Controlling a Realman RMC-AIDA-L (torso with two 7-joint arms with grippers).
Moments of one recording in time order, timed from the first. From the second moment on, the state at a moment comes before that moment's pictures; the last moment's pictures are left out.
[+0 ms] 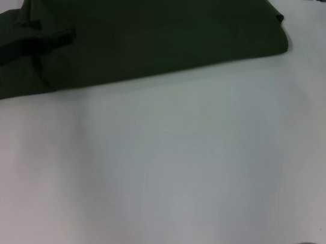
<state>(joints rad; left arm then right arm) -0.58 -2.16 0.77 0.78 2.06 0.98 -1.70 0.52 1.96 -0.58 -0.60 -1.97 -1.19 2.03</state>
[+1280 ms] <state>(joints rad) -0.47 -2.16 0.76 0.88 2.06 1.01 -1.71 0.54 1.99 -0.58 -0.57 -2.13 -1.18 2.21</state>
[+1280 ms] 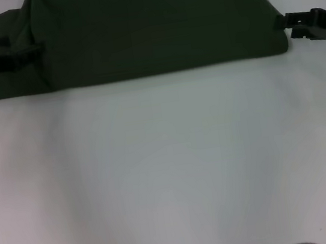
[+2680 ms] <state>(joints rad) -0.46 -2.15 0.73 0.88 2.07 0.96 -1.73 0.59 2.01 -0.65 -0.48 -2.14 -1.05 2.19</state>
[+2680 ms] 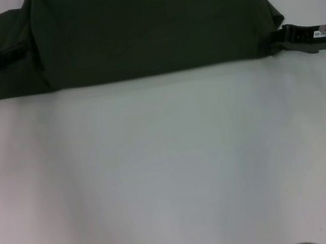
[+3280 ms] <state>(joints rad) -0.47 -2.04 0.74 0.75 2.07 1.02 -1.86 0.59 2.01 -0.65 -0.49 -2.13 -1.06 2.17</state>
